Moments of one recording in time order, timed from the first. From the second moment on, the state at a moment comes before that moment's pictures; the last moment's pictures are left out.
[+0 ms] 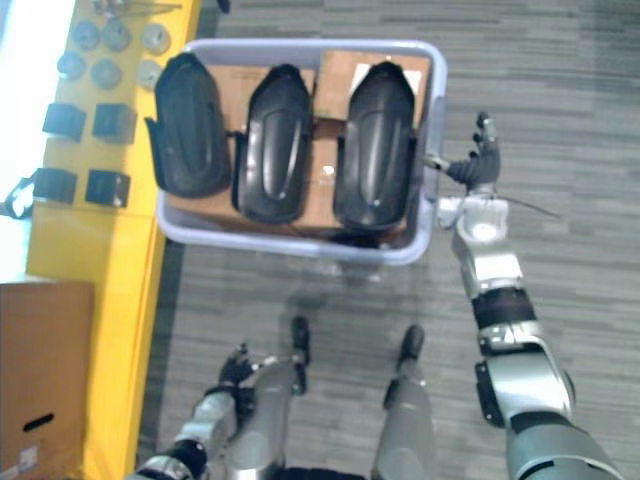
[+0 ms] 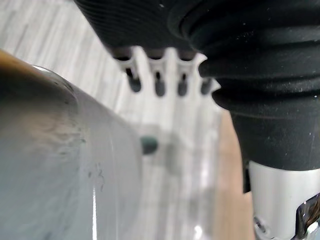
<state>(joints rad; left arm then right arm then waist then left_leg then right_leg) -0.24 0.09 -0.22 1.04 -0.32 -0.17 0.21 -0.84 -0.47 0.12 0.61 0.28 0.06 -0.31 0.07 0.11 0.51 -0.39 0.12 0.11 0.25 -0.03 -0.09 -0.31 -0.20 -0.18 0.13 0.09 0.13</state>
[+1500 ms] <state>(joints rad) -0.23 0.00 -0.31 1.04 -0.36 -0.14 0.14 -1.01 -0.46 0.23 0.85 0.14 0.16 -0.28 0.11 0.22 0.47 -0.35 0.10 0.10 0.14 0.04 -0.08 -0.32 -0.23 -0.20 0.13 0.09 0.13</state>
